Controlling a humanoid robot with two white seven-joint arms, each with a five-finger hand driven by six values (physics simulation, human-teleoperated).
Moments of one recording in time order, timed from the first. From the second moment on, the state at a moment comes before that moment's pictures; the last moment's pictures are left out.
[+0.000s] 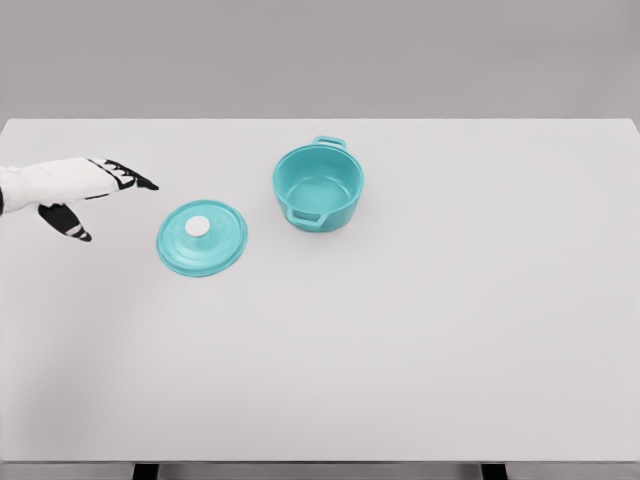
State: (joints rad) left arm -0.69 0.84 -0.61 -1.19 -0.41 -0.60 -0.59; right arm 0.00 0.00 0.50 -0.09 0.16 -0.04 0.31
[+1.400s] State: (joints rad) left arm -0.96 0.77 -1.02 -1.34 -0.38 -0.61 -0.61; right arm 0.01 0.00 0.51 -0.09 0.16 -0.04 0.31
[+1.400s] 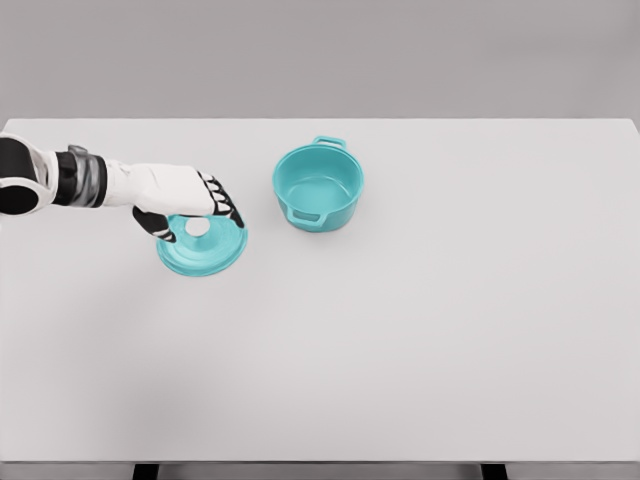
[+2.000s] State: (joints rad) left arm -0.95 0.72 -1.02 -1.27 -0.43 -0.61 -0.61; right arm 0.01 0.00 0.51 -0.09 0.16 -0.04 0.31
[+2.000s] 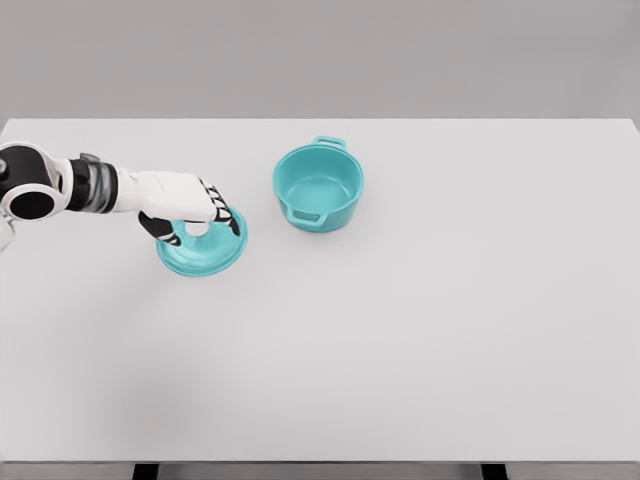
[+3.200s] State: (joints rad) left arm -0.94 0.69 -1.02 -1.21 -0.49 -0.61 -0.61; right arm 0.01 0.00 0.51 -0.09 0.16 -0.04 0.31
